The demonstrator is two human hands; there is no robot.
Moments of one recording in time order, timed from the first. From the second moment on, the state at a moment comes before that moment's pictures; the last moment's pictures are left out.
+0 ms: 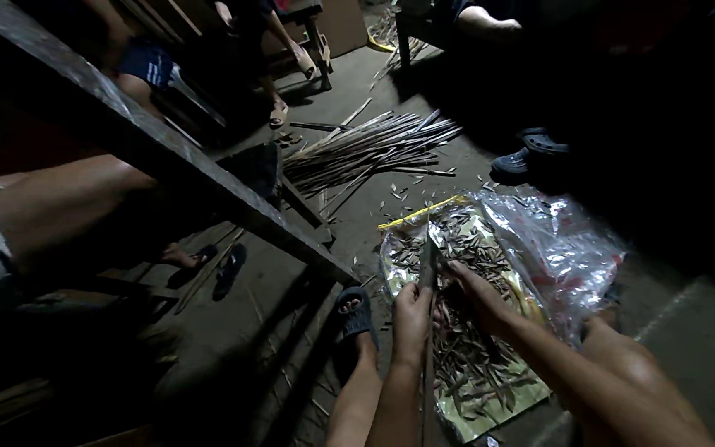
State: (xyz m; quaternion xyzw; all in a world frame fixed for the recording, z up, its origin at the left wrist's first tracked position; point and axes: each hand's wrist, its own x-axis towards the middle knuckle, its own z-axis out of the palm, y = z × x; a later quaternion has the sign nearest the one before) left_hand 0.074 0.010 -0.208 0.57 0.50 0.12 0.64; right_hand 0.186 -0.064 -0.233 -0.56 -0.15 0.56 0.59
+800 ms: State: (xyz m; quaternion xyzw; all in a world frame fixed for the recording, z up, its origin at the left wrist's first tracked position) left_hand 0.063 0.005 -0.192 0.49 0.47 0.12 0.73; right_hand 0.199 -0.073 -0.255 -0.75 -0.47 0.20 0.43
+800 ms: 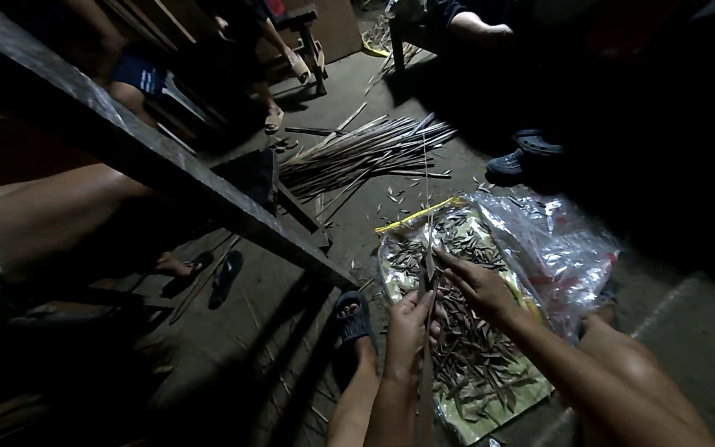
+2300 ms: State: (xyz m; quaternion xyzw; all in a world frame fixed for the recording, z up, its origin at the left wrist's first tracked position) left_hand 0.081 -0.019 -0.222 0.89 0.43 0.11 0.13; right_hand 0.189 -0.067 -0.238 -0.83 -0.39 0.30 0.26
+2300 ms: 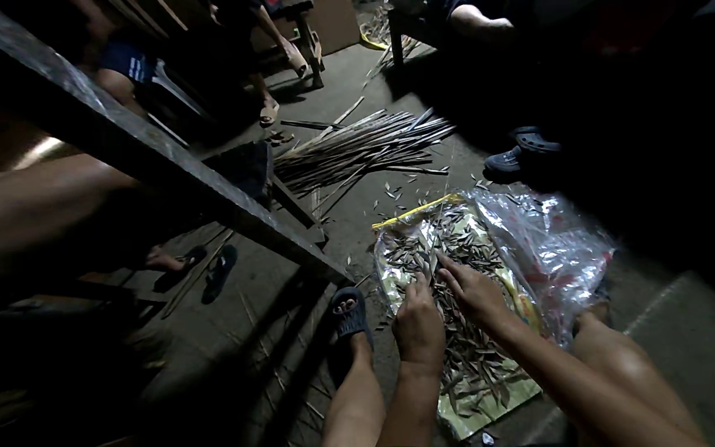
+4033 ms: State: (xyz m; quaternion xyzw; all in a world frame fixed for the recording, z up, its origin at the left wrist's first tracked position) left_hand 0.071 0.008 -0.199 0.53 0.48 0.14 0.69; right_hand 0.189 -0.074 -0.247 -0.65 -0.38 0.38 0.54
